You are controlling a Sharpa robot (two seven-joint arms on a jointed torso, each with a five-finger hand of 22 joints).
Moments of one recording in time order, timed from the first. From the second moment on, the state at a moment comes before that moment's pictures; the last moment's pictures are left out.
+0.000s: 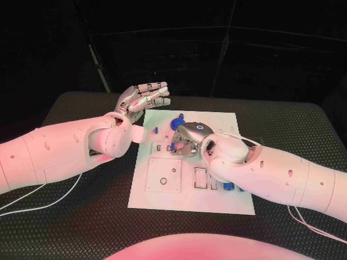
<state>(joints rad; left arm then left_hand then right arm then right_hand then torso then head) 1.18 -0.79 -0.08 1.46 0.02 -0.33 0.53 1.29 0.07 0.08 0.03 0.14 0.71 0.19 0.08 0.06 0.83 0.23 0.10 0.06 0.92 0.19 0.17 0.07 0.16 0.68 0.29 0.25 0.09 0.99 -0.47 0.06 1.42 -1.75 -0.23 -0.34 1.31 -0.08 0.08 0.12 0.18 0.99 0.15 0.08 0.07 1.45 0.06 1.41 1.31 1.47 -0.01 1.57 1.31 0.02 1.47 0.09 1.55 1.31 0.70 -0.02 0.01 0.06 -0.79</state>
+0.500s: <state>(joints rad) 1.18 -0.80 -0.08 1.46 0.02 -0.33 0.53 1.29 0.07 0.08 0.02 0.14 0.72 0.19 0.08 0.06 0.83 0.23 0.10 0.06 0.92 0.19 0.17 0.07 0.16 0.70 0.29 0.25 0.10 0.98 -0.54 0.05 1.51 -1.75 -0.29 -0.37 1.41 -0.20 0.04 0.29 0.15 0.83 0.20 0.07 0.07 1.40 0.11 1.35 1.31 1.47 0.03 1.57 1.31 0.02 1.47 0.13 1.55 1.31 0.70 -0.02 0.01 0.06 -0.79</state>
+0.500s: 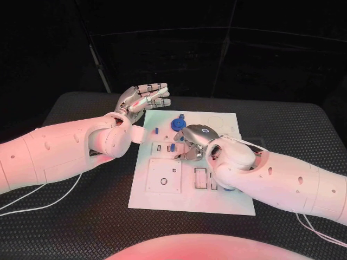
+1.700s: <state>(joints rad) 1.31 -0.83 -0.10 1.49 -0.75 -0.03 -0.16 1.19 0.06 -0.16 0.29 0.13 1.00 0.07 0.46 0.40 1.25 -0.01 1.07 0.88 1.47 -0.07 1.57 1.31 0.10 1.39 0.04 1.32 1.09 1.00 -0.96 0.18 1.84 -1.37 -0.44 -0.13 1.47 -0.13 0.08 0.28 0.22 0.86 0.18 0.10 0.07 1.36 0.09 1.32 1.31 1.46 0.03 1.57 1.31 0.02 1.47 0.13 1.51 1.31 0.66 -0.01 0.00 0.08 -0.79</state>
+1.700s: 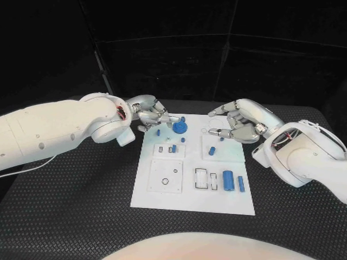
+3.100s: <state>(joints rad) 1.36 -0.50 -0.20 1.23 -1.07 0.30 -0.51 1.15 0.10 -0.23 0.29 0.11 0.93 0.07 0.53 0.49 1.23 0.00 1.10 0.91 1.47 -0.07 1.57 1.31 0.07 1.46 0.04 1.42 1.28 1.01 -0.90 0.18 1.72 -1.19 -0.48 -0.07 1.47 -0.12 0.08 0.28 0.24 0.86 0.18 0.10 0.07 1.33 0.10 1.29 1.28 1.47 0.02 1.57 1.31 0.04 1.47 0.13 1.49 1.31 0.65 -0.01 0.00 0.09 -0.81</state>
